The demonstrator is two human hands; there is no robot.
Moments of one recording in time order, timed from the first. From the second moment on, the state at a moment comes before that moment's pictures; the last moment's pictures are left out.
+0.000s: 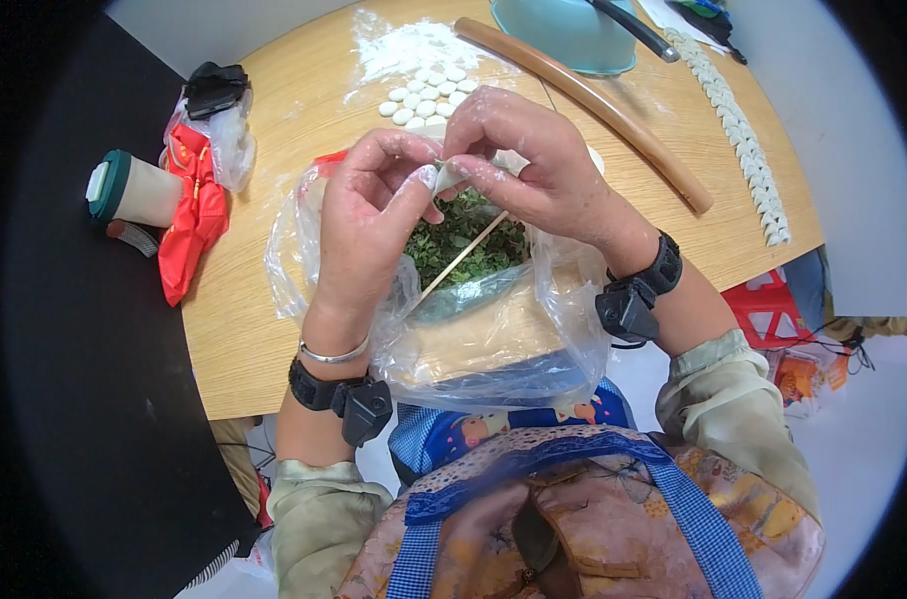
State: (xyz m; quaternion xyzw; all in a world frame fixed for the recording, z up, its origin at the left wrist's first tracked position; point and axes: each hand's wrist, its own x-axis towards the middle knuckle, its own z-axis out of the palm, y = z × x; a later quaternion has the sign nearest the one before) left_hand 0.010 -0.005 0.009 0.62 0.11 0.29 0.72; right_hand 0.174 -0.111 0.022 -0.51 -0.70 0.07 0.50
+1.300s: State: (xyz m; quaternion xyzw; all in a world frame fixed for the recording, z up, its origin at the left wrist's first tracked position) left_hand 0.012 -0.010 0.006 0.74 0.10 0.41 0.53; right_hand 0.170 -0.110 0.020 -0.52 -0.67 0.07 0.52
